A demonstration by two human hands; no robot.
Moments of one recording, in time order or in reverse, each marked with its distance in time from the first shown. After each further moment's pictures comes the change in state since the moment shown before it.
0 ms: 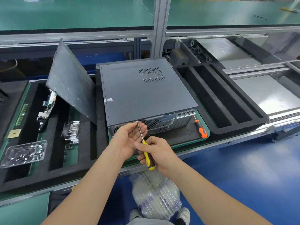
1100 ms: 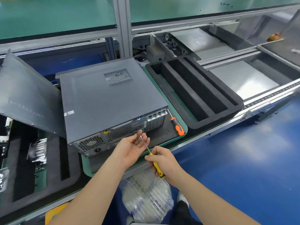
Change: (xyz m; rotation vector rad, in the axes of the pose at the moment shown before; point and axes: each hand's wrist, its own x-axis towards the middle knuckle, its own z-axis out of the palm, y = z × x) left_hand 0.054 -0.083 0.046 0.001 -0.073 -0.206; right_hand 0.001 0.043 -0.119 -0.117 0.153 -0.006
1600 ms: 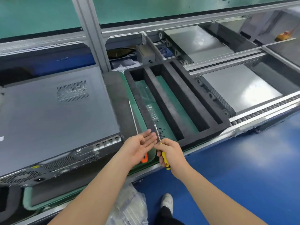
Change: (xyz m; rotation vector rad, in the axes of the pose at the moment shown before) left_hand 0.122 -0.087 0.174 0.151 0.042 -0.007; right_hand 0.082 -0.054 -0.218 0.075 0.119 0.012
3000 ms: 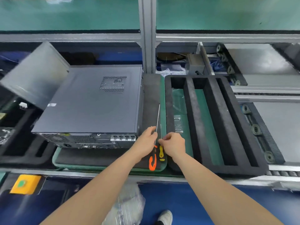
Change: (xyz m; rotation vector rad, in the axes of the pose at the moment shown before) left_hand -0.001 0.021 0.017 1.019 0.363 0.429; right_hand 0.110 -0.042 0.026 -0.766 0.025 -0.169
